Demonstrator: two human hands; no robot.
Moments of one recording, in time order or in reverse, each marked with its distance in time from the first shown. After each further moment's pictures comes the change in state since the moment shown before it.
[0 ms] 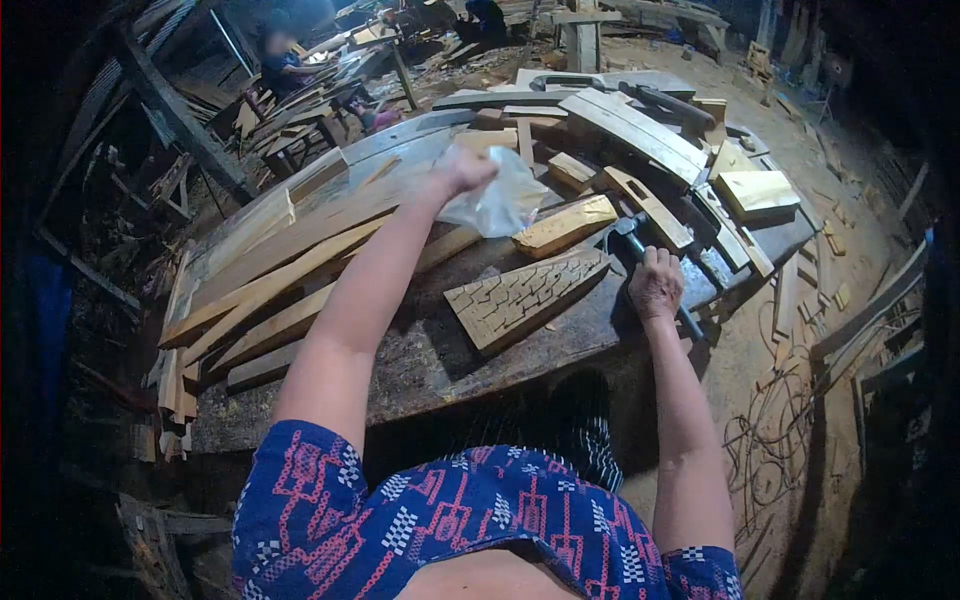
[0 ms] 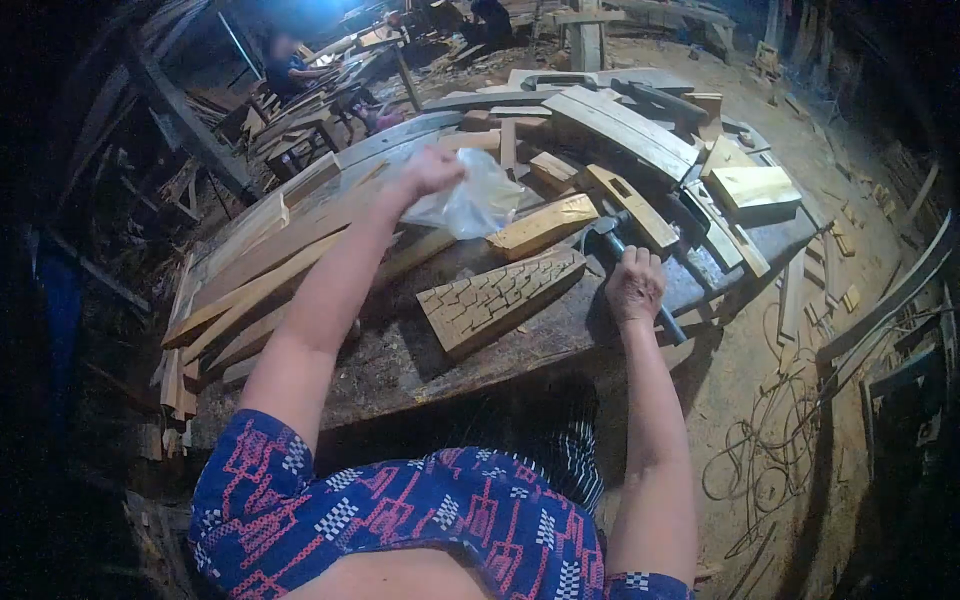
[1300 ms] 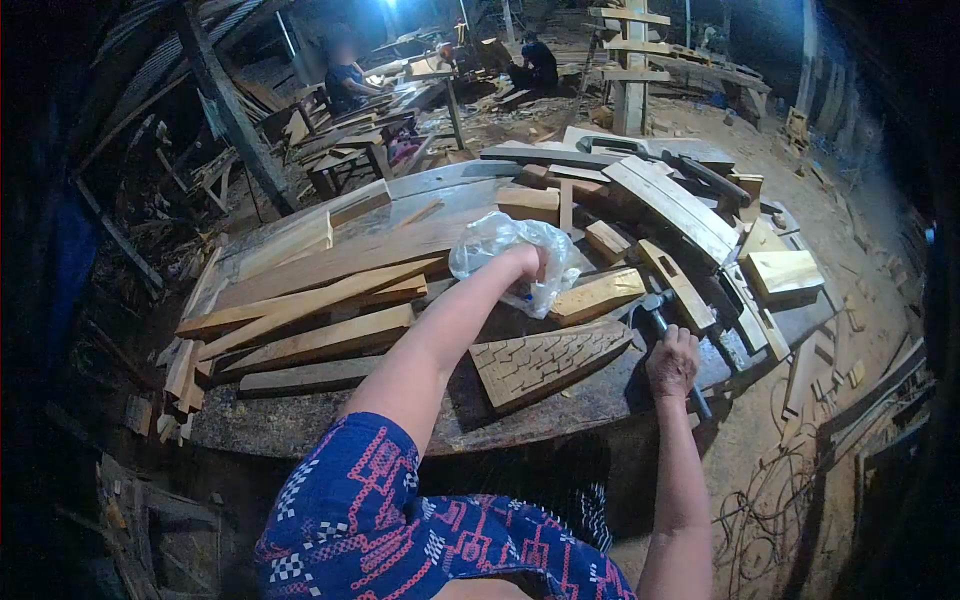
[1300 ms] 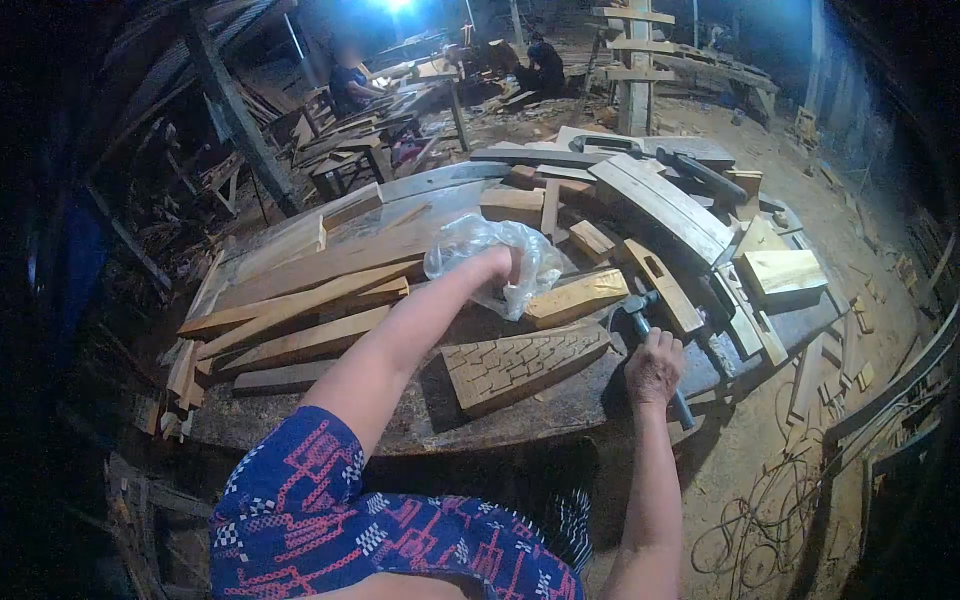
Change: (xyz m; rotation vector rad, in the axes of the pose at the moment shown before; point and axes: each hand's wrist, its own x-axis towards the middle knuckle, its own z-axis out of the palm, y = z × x) left_hand 0.063 -0.019 0.116 0.116 -0.402 0.206; right_hand 0.002 0.000 0.002 -0.018 -0.040 0.016
